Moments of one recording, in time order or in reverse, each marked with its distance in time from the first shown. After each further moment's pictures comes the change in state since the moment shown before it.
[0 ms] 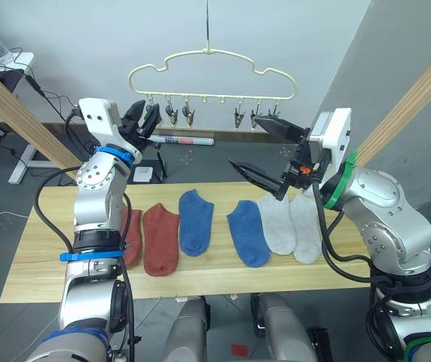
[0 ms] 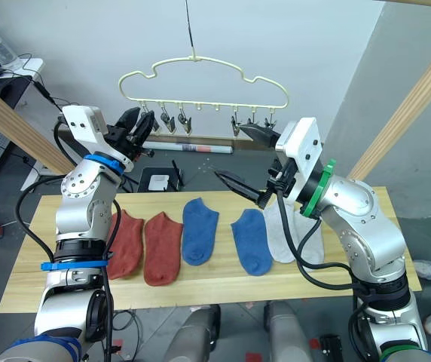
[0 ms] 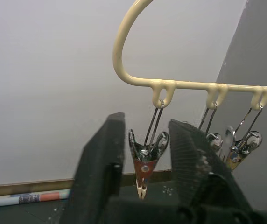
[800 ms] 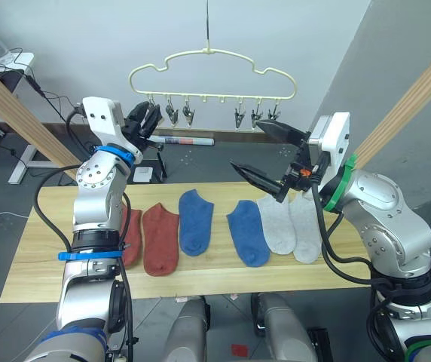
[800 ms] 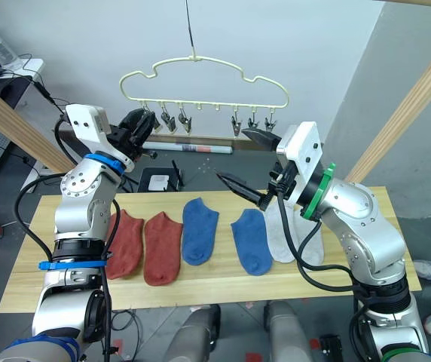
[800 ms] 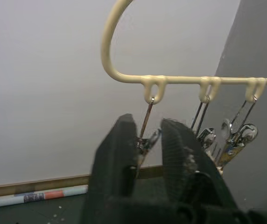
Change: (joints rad) left arm 0.000 0.014 -0.020 -0.011 0.038 0.006 0.013; right arm 0.022 -0.002 0.001 0.000 -0.004 0.000 -0.010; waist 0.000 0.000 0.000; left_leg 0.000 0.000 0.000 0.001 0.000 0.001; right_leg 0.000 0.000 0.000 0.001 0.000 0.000
